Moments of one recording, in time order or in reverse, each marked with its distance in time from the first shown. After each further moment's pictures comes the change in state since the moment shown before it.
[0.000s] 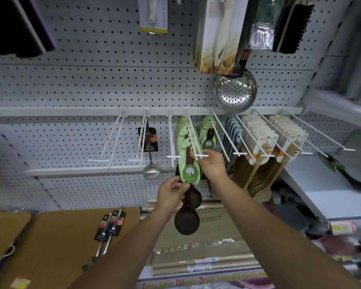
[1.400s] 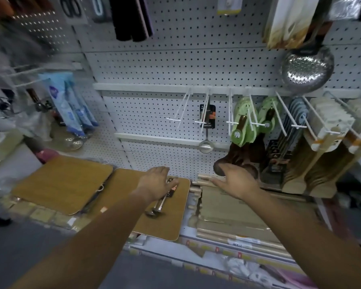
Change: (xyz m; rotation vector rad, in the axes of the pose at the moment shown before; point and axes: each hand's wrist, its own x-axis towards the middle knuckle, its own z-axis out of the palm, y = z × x) left_hand -0.141 0.033 -0.181 1.649 0.076 -0.006; right_hand -0.132 0.041 0.029 -1.126 -0.483 -0.507
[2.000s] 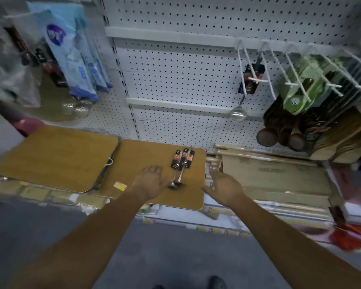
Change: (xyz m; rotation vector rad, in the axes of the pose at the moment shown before) left_hand -0.027 -0.211 0.101 -0.072 -0.226 0.071; right_hand 0.012 -0.201 0.152 0.036 -0.235 0.176
